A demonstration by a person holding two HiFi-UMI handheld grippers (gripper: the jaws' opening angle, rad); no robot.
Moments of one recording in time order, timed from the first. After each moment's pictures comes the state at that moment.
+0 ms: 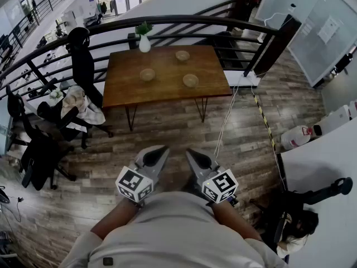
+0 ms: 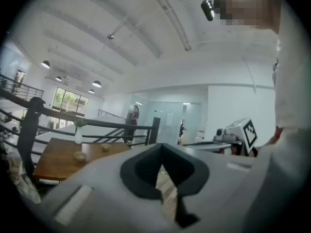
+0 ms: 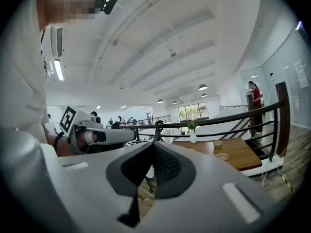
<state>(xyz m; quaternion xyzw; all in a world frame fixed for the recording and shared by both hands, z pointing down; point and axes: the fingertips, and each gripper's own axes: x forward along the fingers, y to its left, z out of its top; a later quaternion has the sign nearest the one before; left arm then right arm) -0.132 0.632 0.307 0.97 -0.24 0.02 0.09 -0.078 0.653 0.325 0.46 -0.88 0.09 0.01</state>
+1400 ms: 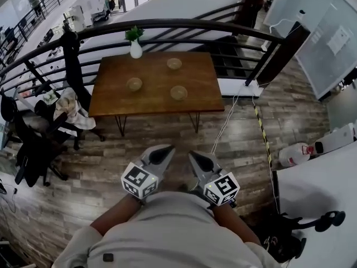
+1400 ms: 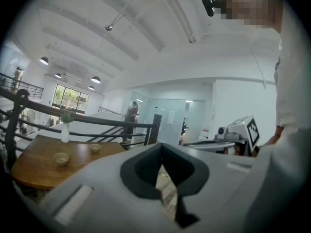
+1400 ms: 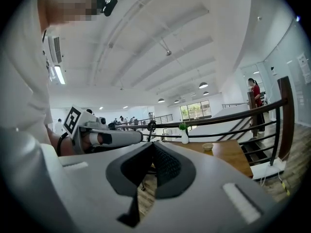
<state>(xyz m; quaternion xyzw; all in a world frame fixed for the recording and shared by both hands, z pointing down) 0.063 0.520 0.326 0.96 -0.24 0.03 0.11 0.105 0.546 0.338 0.44 -0.89 0.11 0.01</state>
